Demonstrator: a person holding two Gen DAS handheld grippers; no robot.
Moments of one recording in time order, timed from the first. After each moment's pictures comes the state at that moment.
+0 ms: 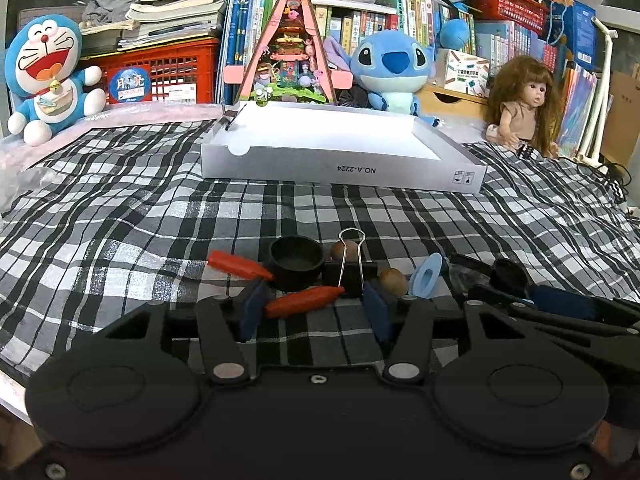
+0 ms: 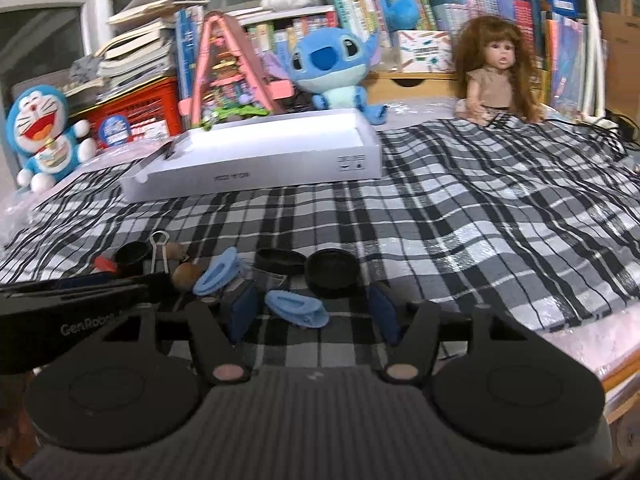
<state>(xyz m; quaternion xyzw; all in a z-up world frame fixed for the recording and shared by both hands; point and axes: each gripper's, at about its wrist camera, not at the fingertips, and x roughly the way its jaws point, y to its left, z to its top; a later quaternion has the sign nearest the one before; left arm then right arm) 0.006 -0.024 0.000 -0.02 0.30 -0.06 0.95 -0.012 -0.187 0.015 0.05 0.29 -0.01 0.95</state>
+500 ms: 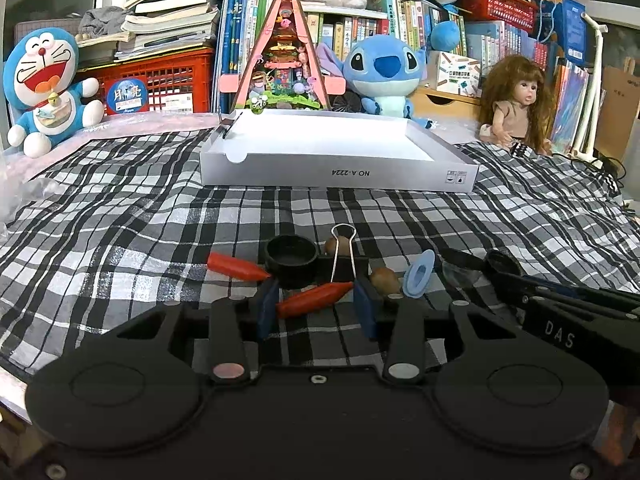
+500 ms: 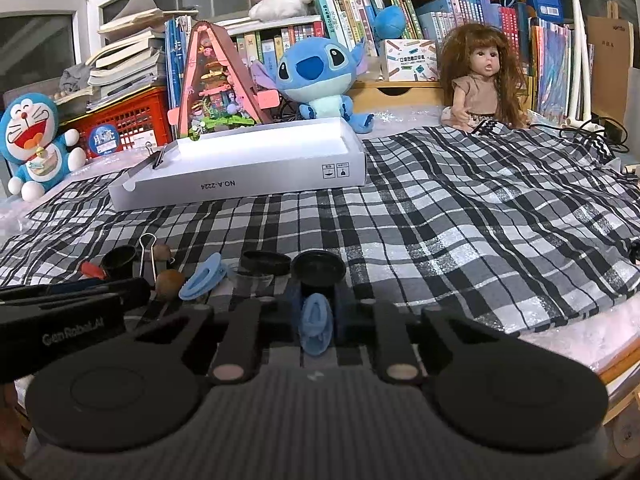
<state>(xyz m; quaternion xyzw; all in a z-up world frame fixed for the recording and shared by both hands) -0.003 -0.022 0.004 -0.01 0.28 -0.07 0.96 -0.017 -0.194 0.016 0.05 0.28 -0.03 0.96</state>
